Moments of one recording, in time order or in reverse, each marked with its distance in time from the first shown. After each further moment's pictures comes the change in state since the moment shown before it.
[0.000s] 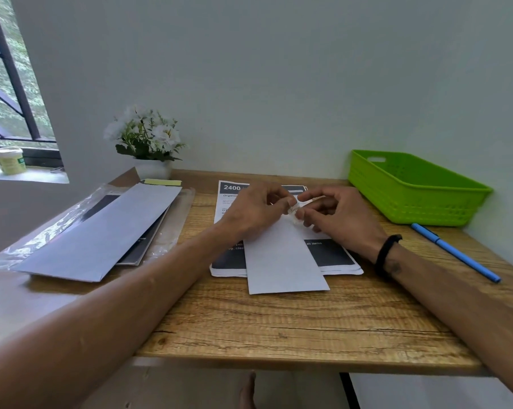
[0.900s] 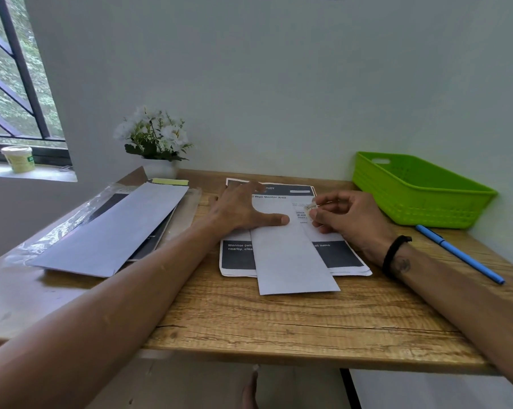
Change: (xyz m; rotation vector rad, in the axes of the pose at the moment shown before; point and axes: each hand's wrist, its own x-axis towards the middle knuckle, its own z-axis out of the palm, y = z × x) left_hand 0.005 -0.033 -0.026 0.409 -0.035 -0.243; right_hand -0.002 0.005 -0.002 0.191 0.089 0.185
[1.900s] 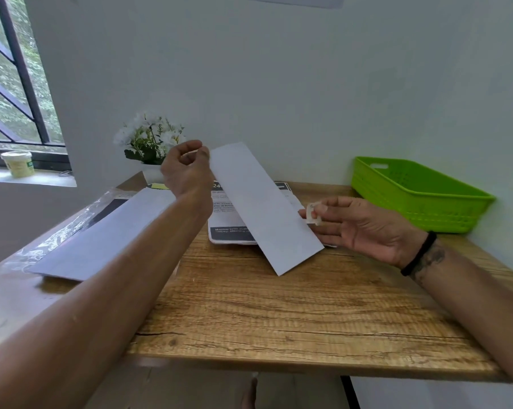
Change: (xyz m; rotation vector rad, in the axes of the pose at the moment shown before) left_hand 0.026 -0.015 -0.045 -1.316 0.873 -0.276; right_hand -0.012 -0.034 -0.017 0.545 -0.416 0.366
